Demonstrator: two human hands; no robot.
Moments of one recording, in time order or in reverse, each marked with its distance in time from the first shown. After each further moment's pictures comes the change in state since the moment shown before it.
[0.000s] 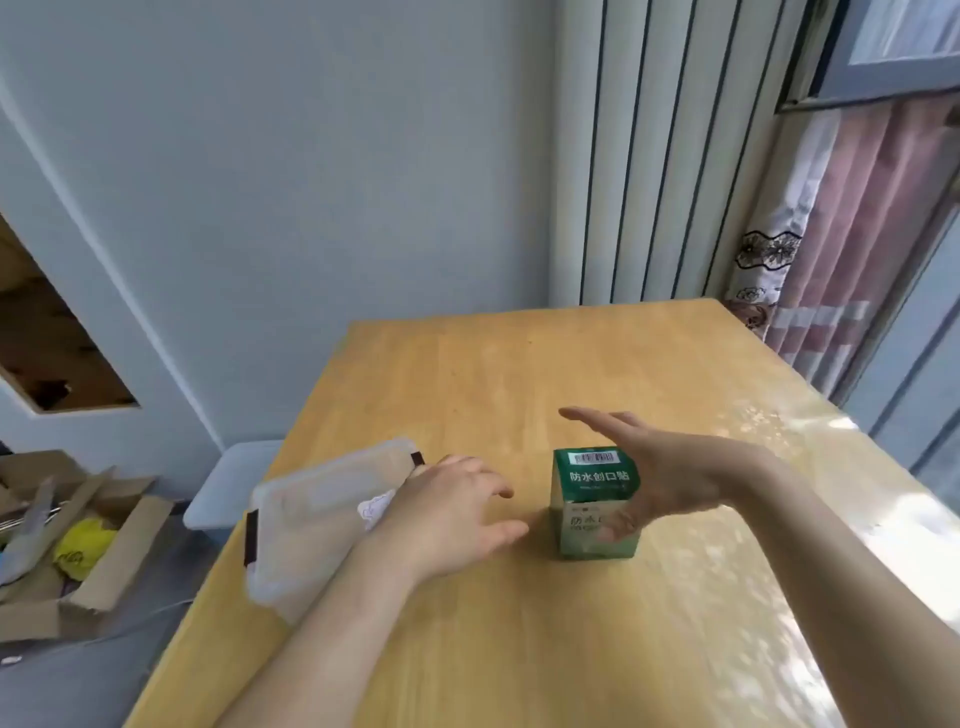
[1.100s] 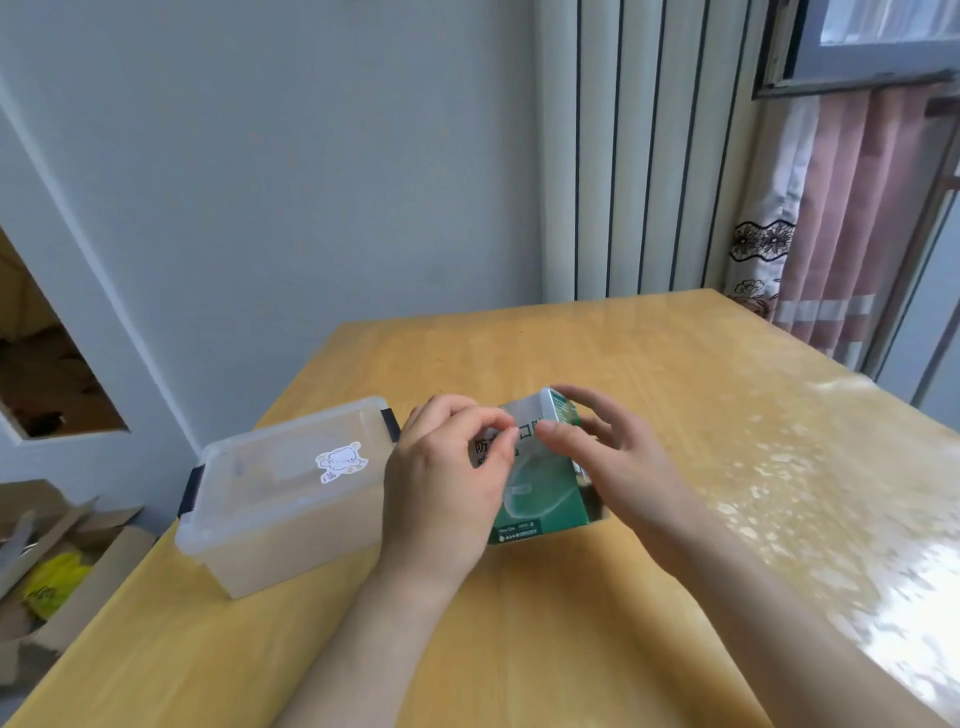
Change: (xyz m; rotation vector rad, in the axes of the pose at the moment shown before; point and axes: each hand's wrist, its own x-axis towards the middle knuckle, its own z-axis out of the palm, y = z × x) left_hand -0.011 0.037 0.058 -0.349 0.958 0.056; right_hand 0.022 0.011 0.111 0.970 0.649 -0.344
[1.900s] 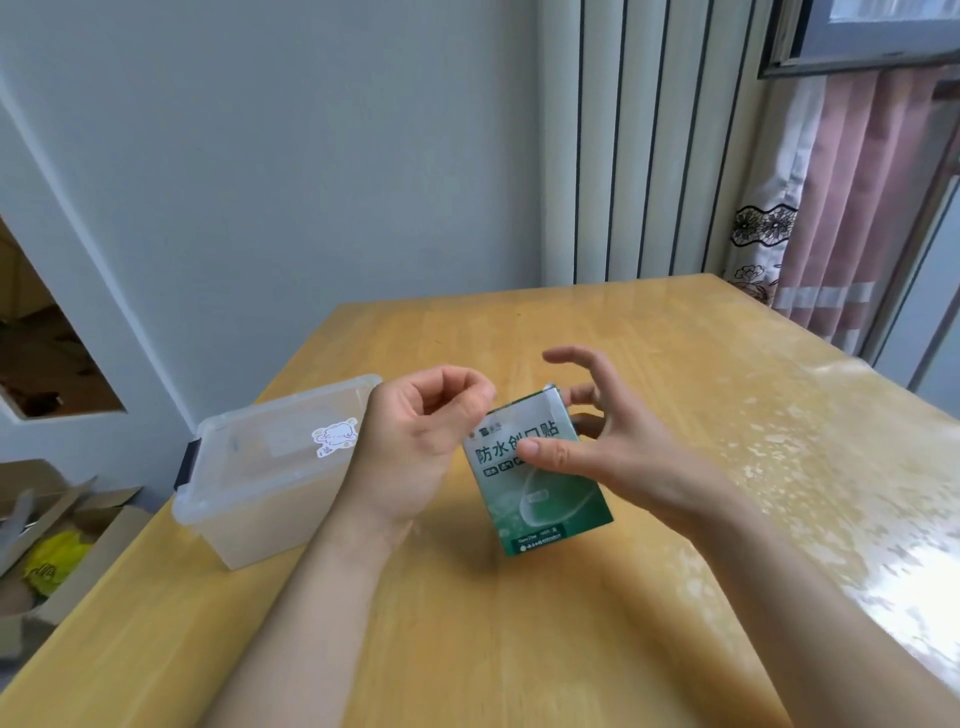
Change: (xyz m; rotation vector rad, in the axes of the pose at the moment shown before) left_hand 0.014 0.005 -0.026 -0.755 -0.248 -0.403; right_hand 0.000 -0.009 -0.013 -0.106 -0.252 -0.023
